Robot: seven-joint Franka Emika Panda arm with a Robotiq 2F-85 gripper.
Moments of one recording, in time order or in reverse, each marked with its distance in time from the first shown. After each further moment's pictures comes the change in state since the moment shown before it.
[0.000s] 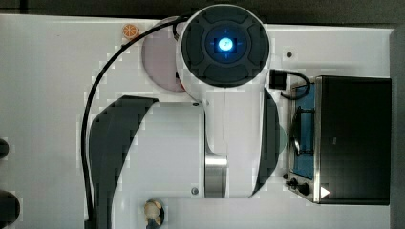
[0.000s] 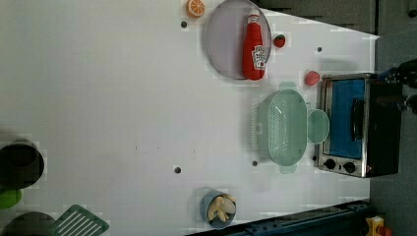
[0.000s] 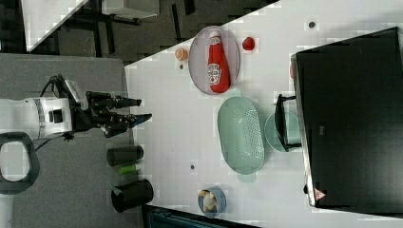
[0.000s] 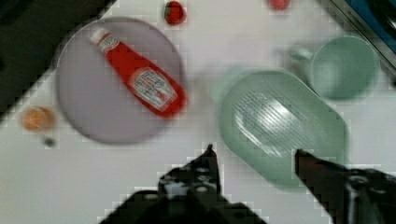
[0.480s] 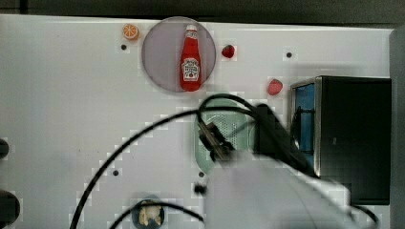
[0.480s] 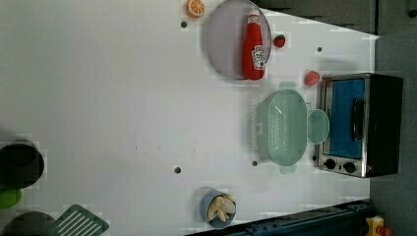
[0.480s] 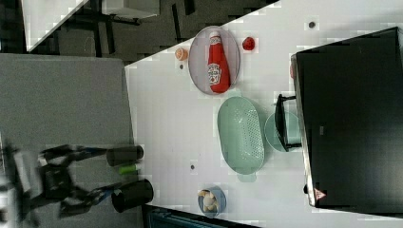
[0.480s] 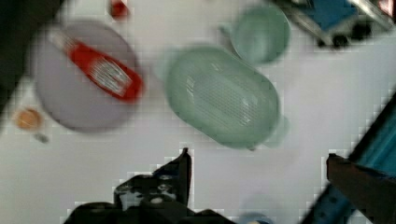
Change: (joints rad) arm -0.031 -0.384 -0.026 -0.111 -0.010 -0.169 0.083
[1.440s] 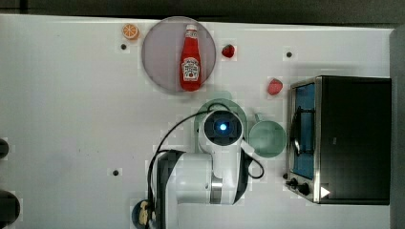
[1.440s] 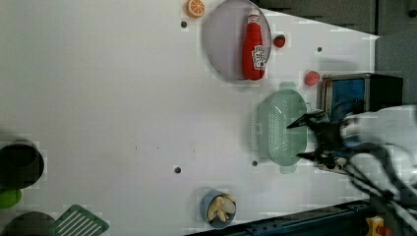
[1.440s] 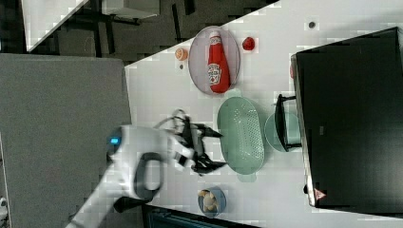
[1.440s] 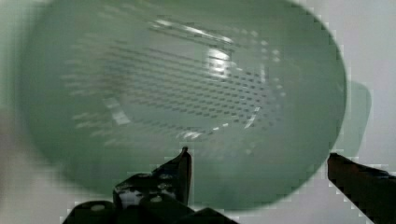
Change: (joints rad) arm -0.010 0.470 0.019 -0.571 0.014 0.742 0.362
